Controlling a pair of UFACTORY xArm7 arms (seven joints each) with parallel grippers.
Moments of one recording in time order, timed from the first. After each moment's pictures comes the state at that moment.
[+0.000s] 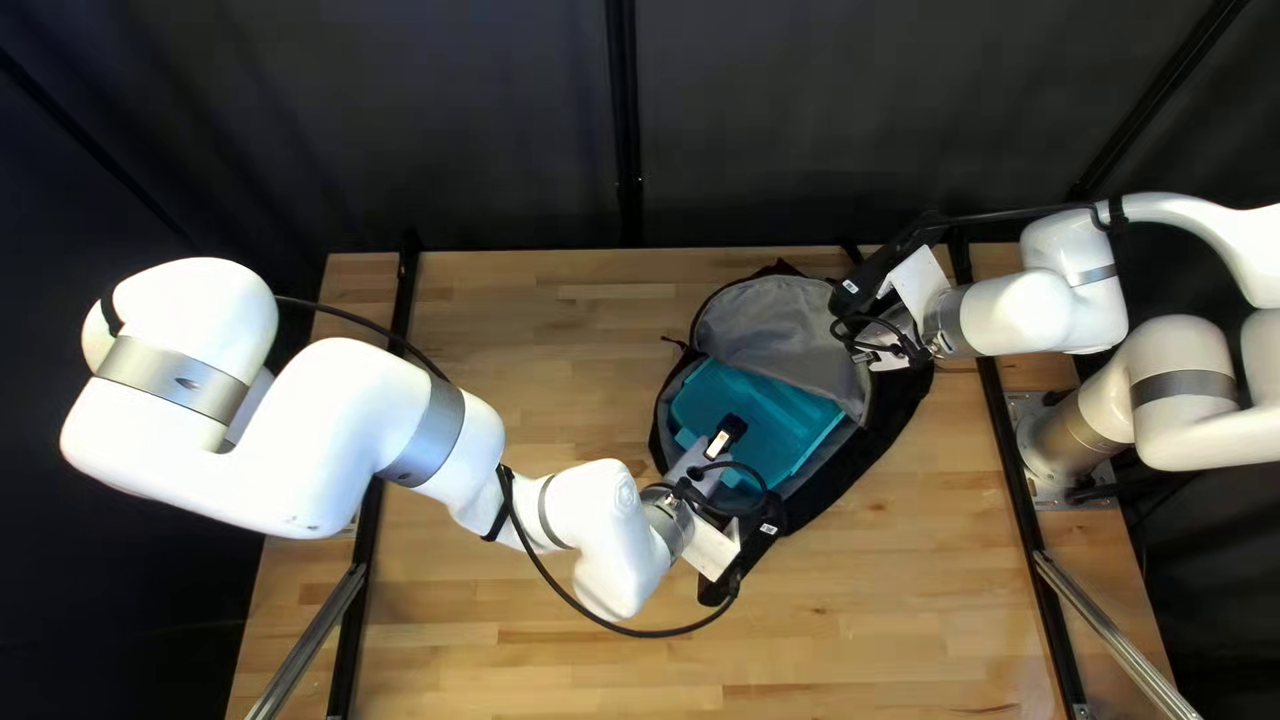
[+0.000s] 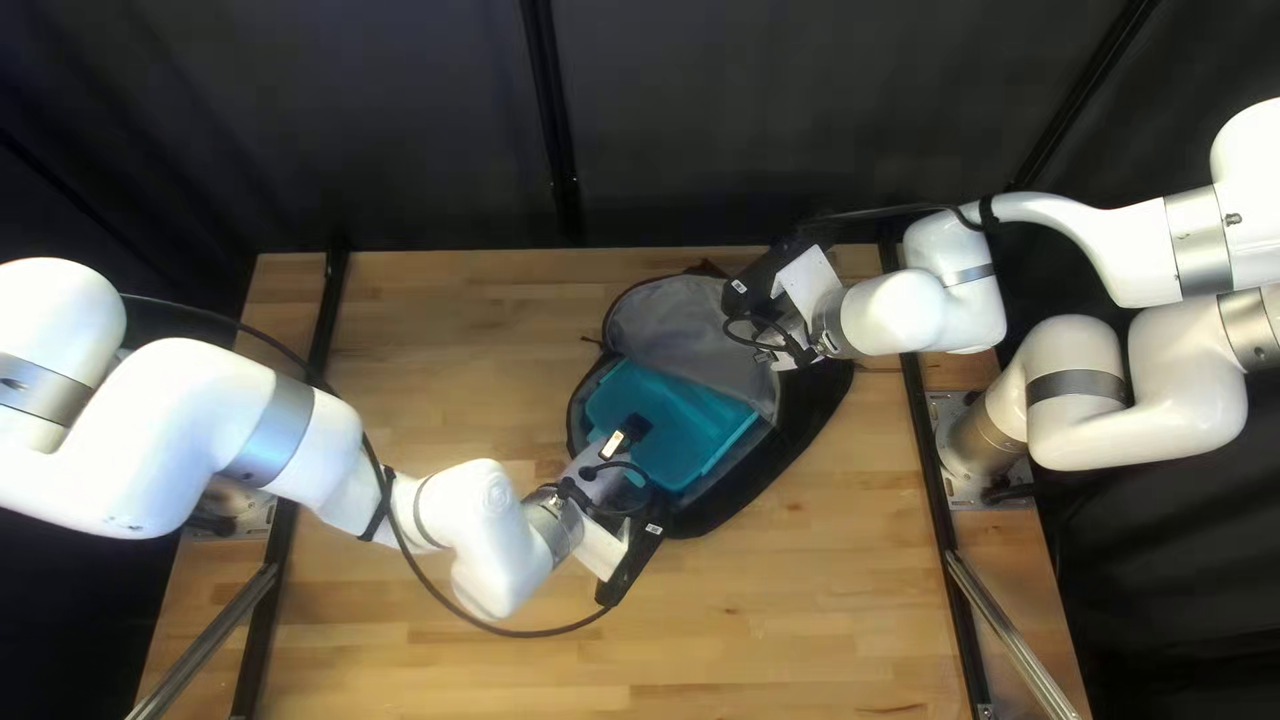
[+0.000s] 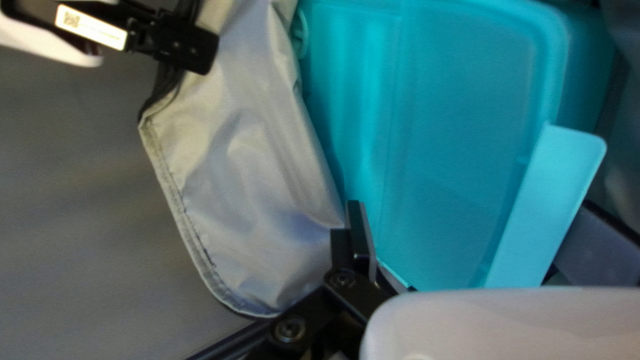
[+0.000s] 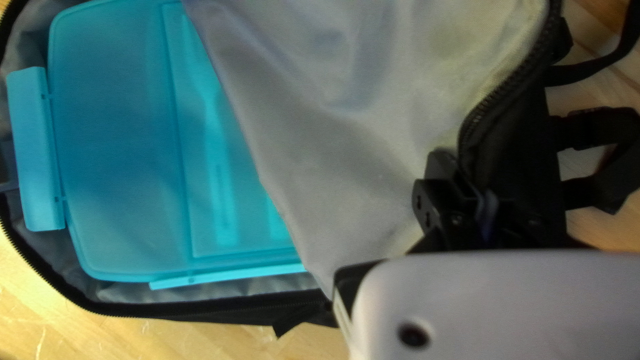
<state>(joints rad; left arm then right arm) 2.56 -0.40 -2.89 1.08 1.28 0.89 -0.59 -0.19 -0.69 0.02 0.23 -0.63 0.58 1.17</state>
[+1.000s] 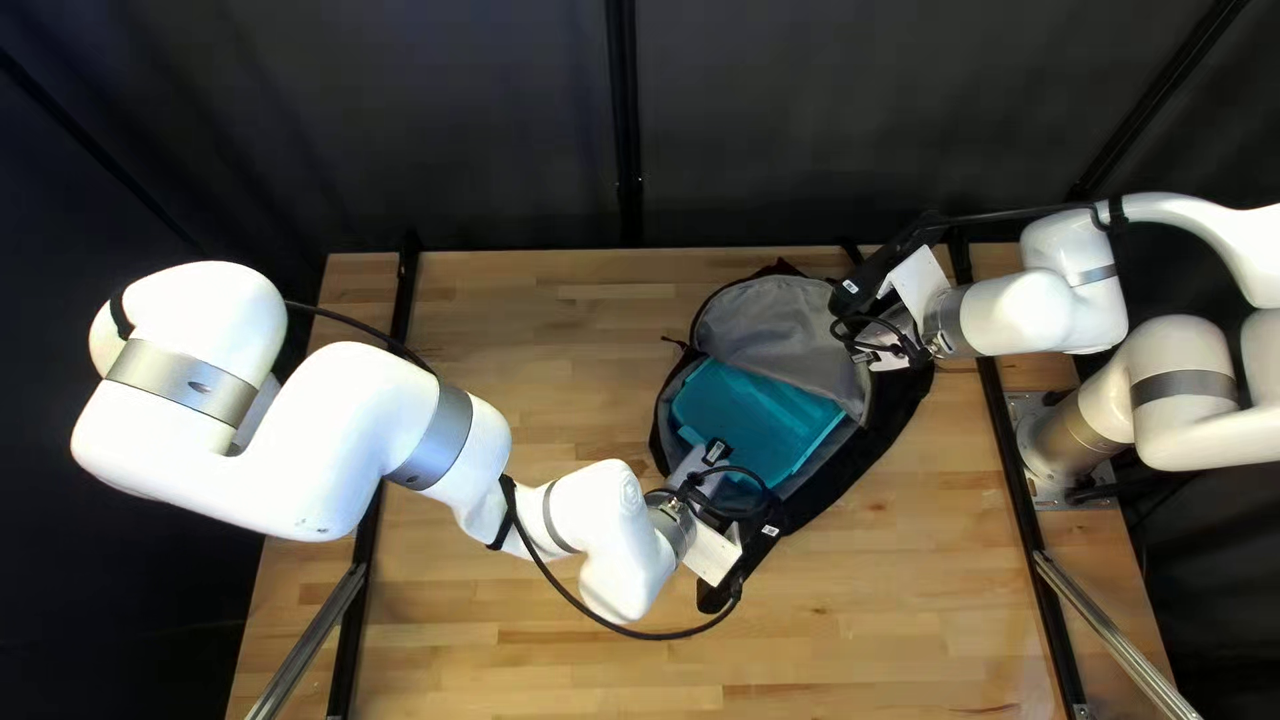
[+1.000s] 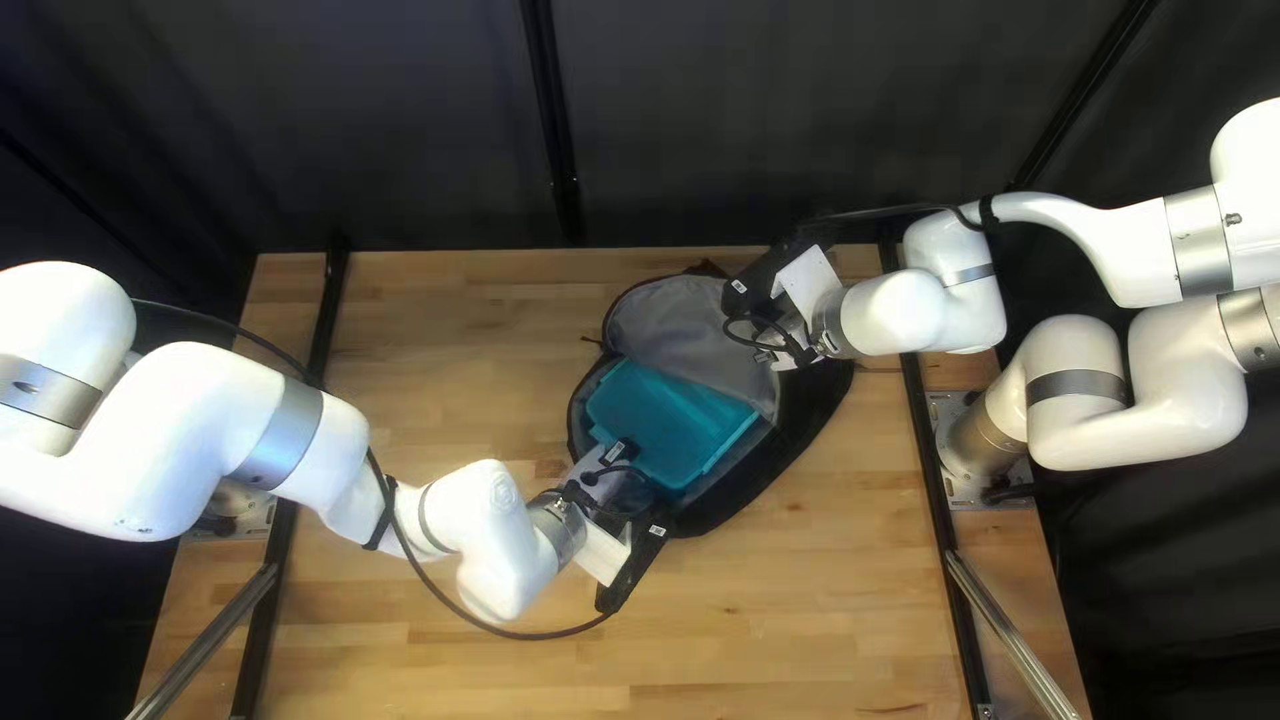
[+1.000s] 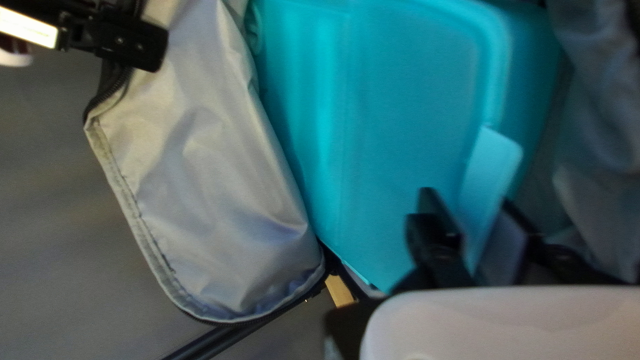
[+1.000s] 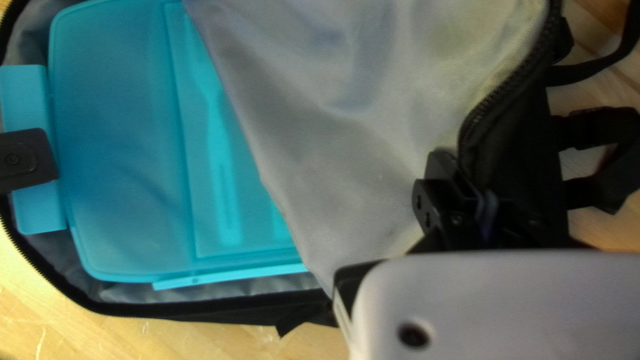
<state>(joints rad) 2.58 -0.41 -2.91 1.08 1.19 0.88 -0.54 -0.19 -0.69 0.02 0.23 -0.63 0.58 1.17</state>
